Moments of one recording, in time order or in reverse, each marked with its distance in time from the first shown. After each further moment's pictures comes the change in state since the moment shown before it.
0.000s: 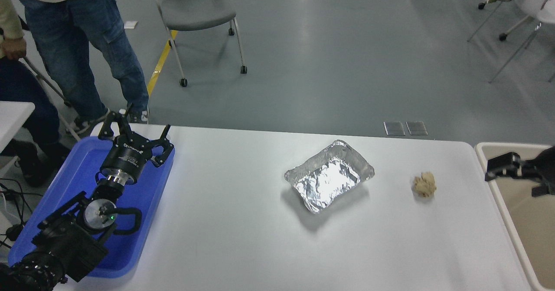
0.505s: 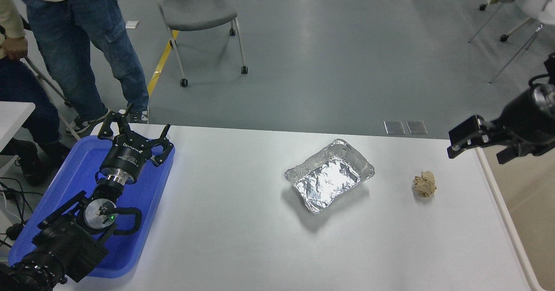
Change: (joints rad) left arm 0.000 0.000 0.000 0.000 0.000 0.000 0.000; right arm 0.383 0.177 -0.032 0.128 0.014 0.178 0.003
